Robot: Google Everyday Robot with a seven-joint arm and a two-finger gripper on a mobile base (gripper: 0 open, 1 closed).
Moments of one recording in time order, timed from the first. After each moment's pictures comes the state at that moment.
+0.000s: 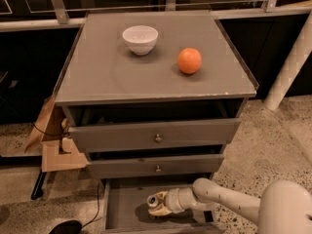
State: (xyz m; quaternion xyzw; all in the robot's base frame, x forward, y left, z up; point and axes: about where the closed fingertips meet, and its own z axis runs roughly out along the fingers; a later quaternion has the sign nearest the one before) arm 0.490 -0.010 0.240 -0.57 0.67 0.34 0.33
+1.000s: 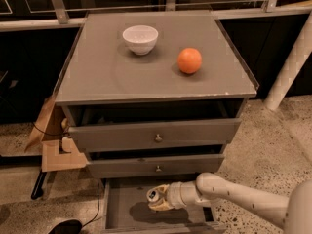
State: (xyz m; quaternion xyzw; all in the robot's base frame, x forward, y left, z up) arm 0.488 -0.015 0.324 -0.59 0.66 0.30 0.36
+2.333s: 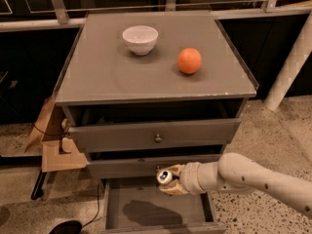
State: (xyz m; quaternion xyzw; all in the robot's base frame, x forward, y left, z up) arm 0.476 -0.057 0.524 -0.58 0.69 0.22 0.37
